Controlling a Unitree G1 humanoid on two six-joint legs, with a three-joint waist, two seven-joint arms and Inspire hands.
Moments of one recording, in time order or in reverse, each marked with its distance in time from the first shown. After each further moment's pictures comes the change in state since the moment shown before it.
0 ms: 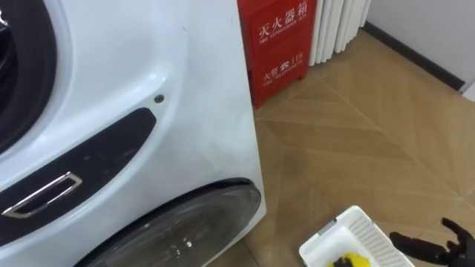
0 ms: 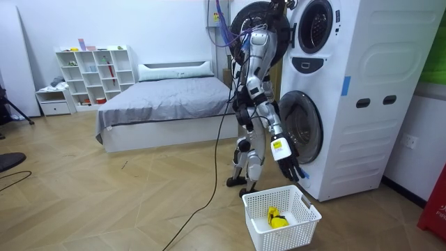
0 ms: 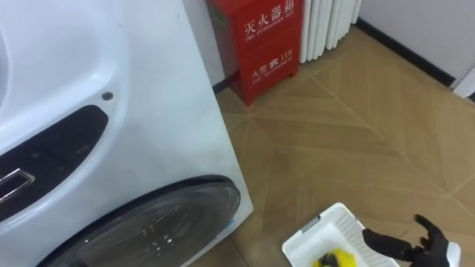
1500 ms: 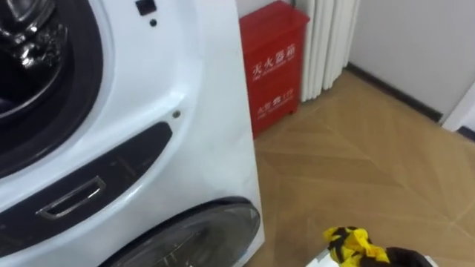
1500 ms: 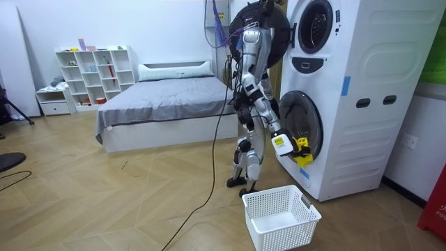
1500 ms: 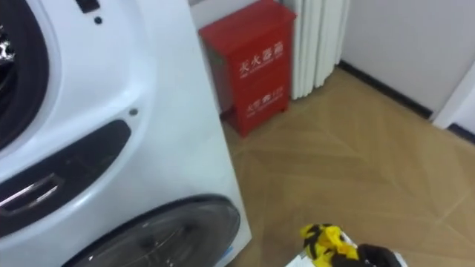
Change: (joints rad) left arm 0.011 0.011 0.066 0.020 0.116 0.028 -0.123; right arm 0.046 0.029 0.021 0.021 -0.031 0.075 0.340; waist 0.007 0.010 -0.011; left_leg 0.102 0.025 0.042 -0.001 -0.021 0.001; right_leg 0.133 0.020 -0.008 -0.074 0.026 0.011
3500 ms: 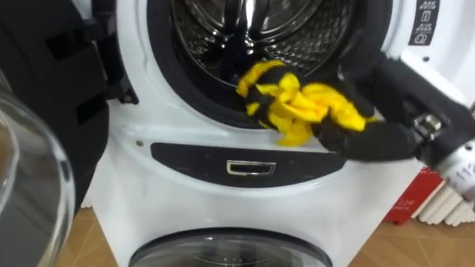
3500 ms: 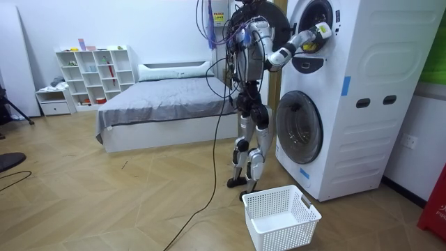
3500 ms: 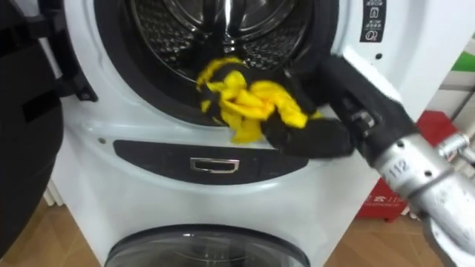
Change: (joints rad) left arm 0.233 0.101 0.282 -0.210 0.067 0.146 -0.169; right arm 0.078 -0.267 -0.031 -1.444 -0.039 0.286 0.416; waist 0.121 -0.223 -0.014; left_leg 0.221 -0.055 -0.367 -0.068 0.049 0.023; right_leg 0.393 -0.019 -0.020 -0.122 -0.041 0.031
